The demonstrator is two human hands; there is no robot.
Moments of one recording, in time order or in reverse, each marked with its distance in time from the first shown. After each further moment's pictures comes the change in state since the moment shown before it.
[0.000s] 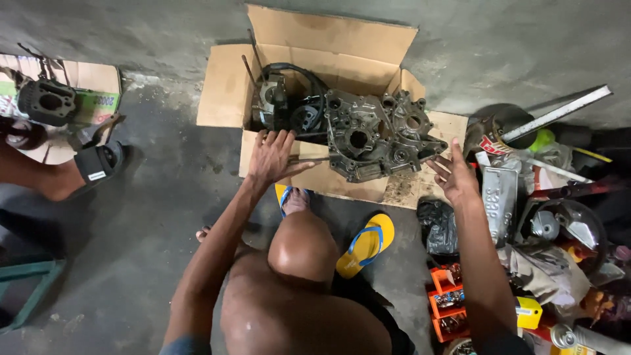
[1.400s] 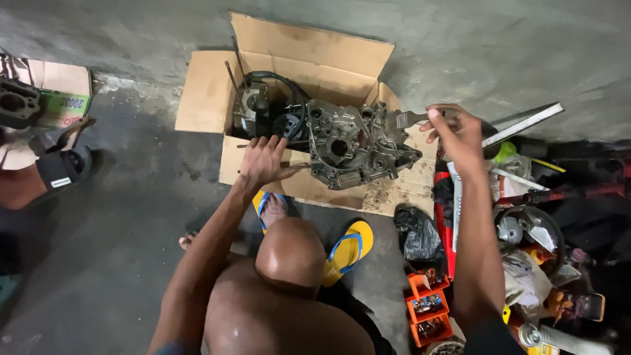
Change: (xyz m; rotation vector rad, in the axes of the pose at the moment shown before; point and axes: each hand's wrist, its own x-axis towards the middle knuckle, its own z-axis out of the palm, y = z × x) left_hand 0.016 0.015 0.025 -0.100 -0.058 -0.053; right_hand -0.045 -0.118 0.030 -0.474 -0.285 -0.699
